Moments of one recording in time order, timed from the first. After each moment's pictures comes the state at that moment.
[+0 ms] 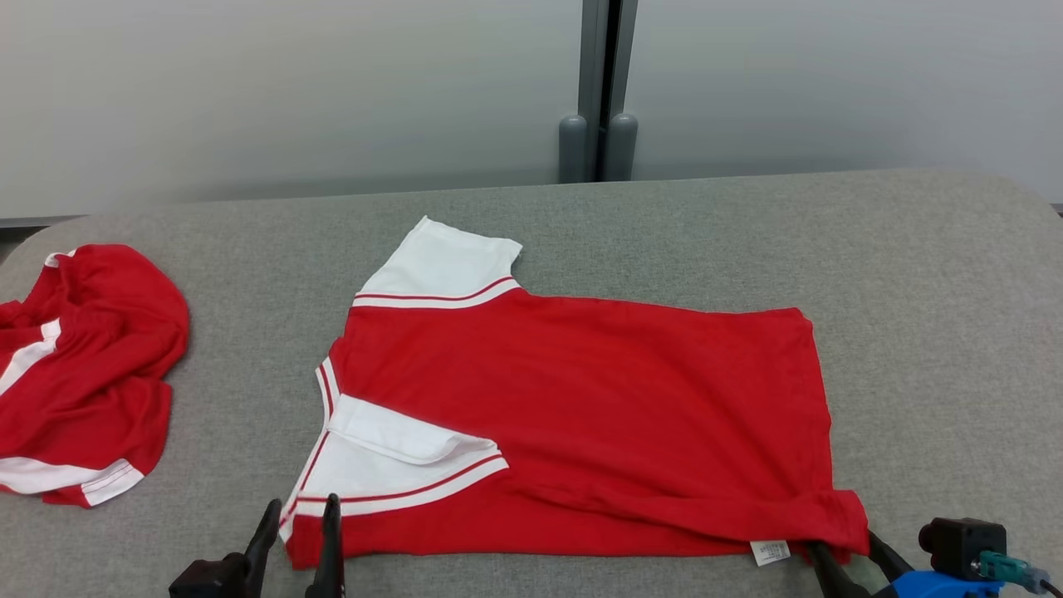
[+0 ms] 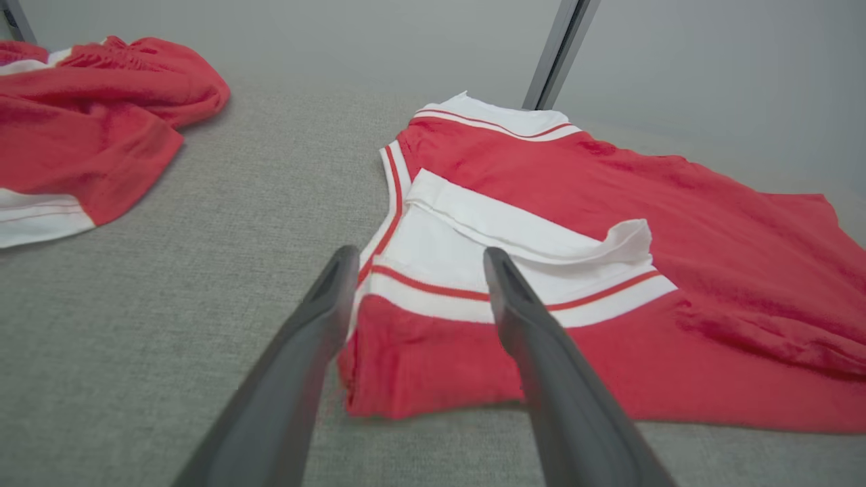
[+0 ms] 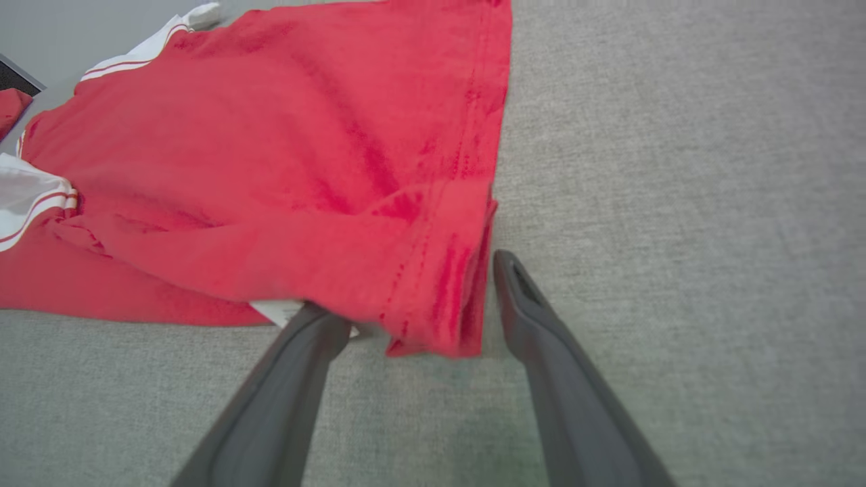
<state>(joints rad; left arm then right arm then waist) 0.05 0.19 -0.24 0.36 -0.44 -0.02 -0.25 0.06 -0.16 0.04 0.29 0.42 0.13 0.10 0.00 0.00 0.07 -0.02</state>
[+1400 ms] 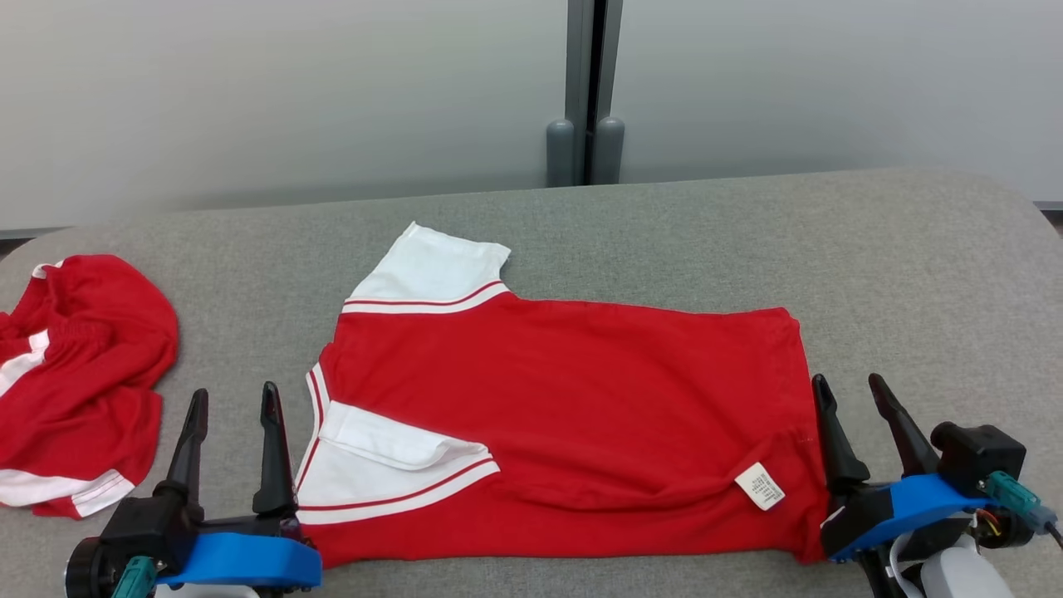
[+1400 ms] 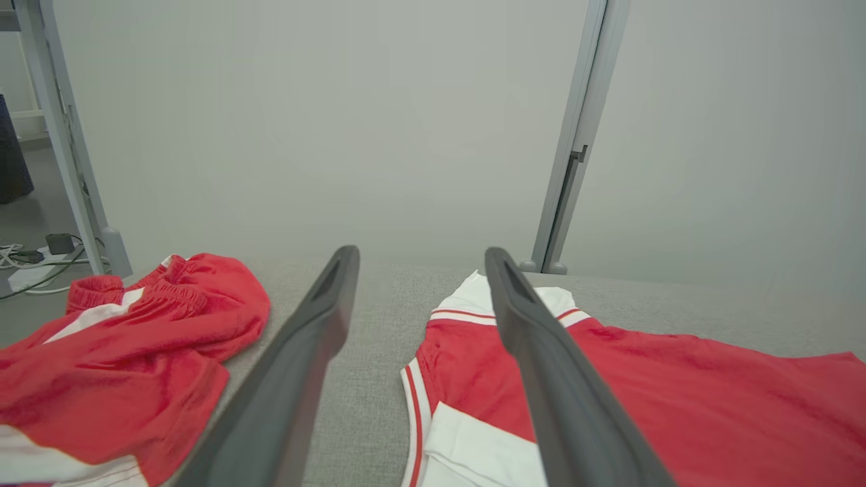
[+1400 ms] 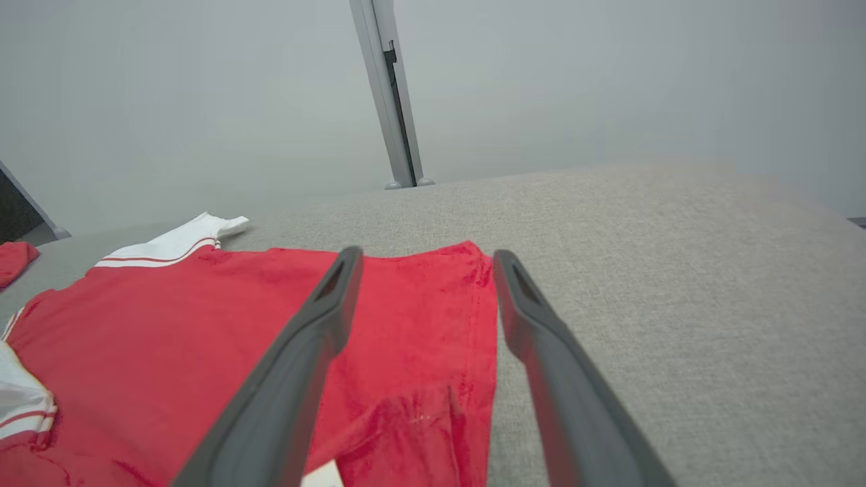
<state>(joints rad) -0.02 0.08 0.01 0.18 -0.19 -0.09 -0.26 -0.20 -0.13 0.02 0.46 0.29 0.13 -0.25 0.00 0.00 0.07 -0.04</state>
